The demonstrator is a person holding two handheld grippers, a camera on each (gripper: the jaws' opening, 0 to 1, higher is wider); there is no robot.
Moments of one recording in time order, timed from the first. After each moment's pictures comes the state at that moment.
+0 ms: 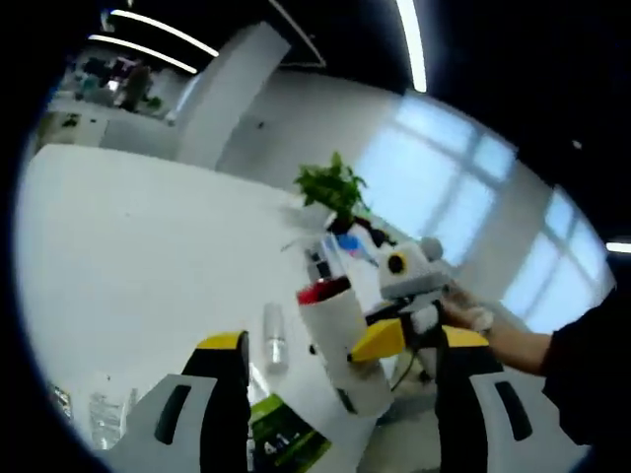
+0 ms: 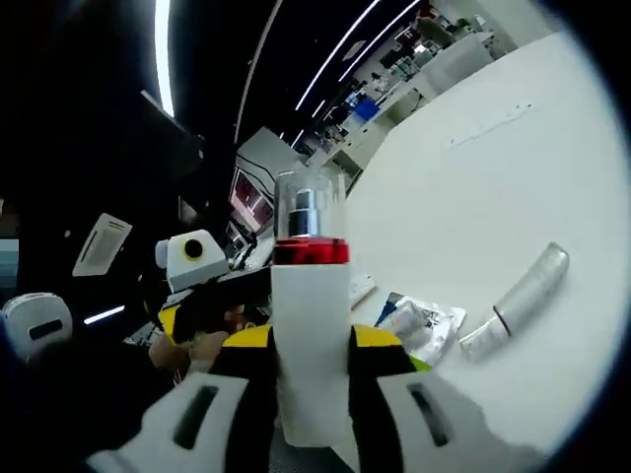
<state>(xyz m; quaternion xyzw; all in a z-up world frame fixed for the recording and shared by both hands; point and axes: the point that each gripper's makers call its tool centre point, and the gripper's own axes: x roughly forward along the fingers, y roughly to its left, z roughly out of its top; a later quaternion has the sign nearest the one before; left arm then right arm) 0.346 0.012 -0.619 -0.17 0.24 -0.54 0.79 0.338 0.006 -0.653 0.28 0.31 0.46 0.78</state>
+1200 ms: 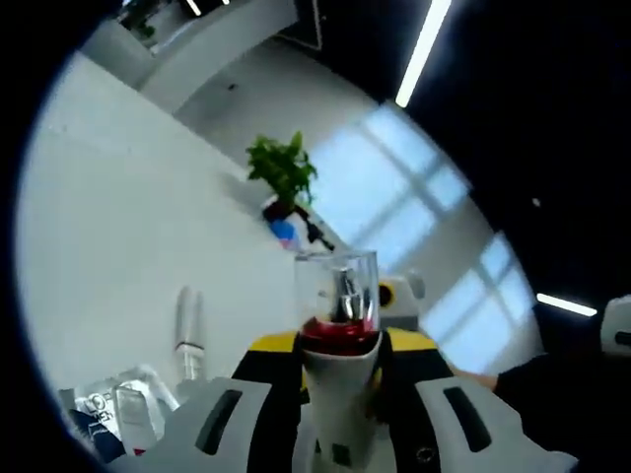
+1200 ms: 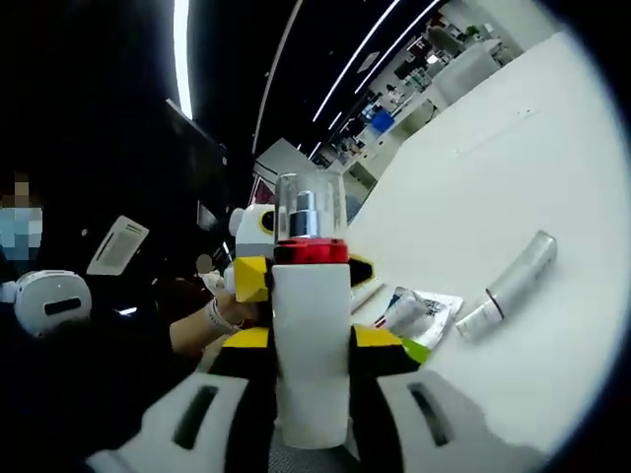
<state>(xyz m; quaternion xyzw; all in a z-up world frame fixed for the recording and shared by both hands) 0.340 -0.055 -0.626 -0.30 0.29 -0.63 0.65 0.318 -0.016 -0.651 0.30 0.27 0.48 0.78</state>
